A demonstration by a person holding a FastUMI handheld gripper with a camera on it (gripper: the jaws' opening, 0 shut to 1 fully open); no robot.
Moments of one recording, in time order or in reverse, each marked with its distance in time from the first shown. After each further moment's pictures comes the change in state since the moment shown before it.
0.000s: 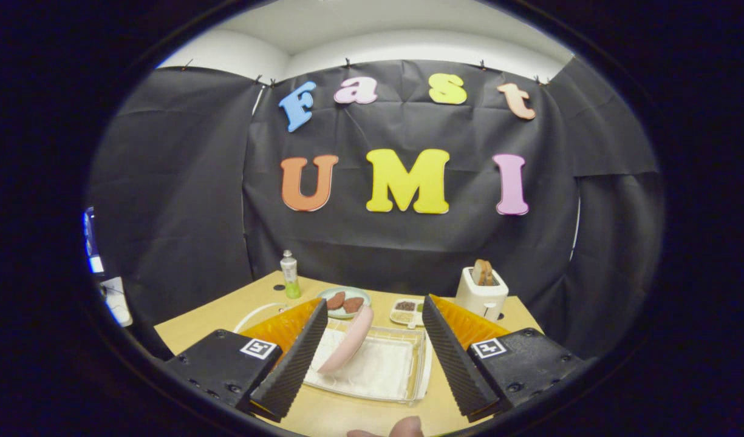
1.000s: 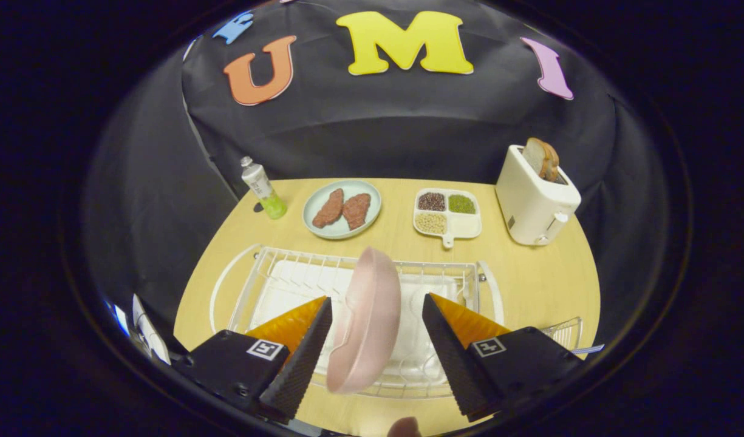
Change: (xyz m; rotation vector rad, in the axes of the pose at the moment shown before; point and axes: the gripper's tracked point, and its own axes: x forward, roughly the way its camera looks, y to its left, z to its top) arm 0.165 0.024 -0.080 0.185 0.673 0.005
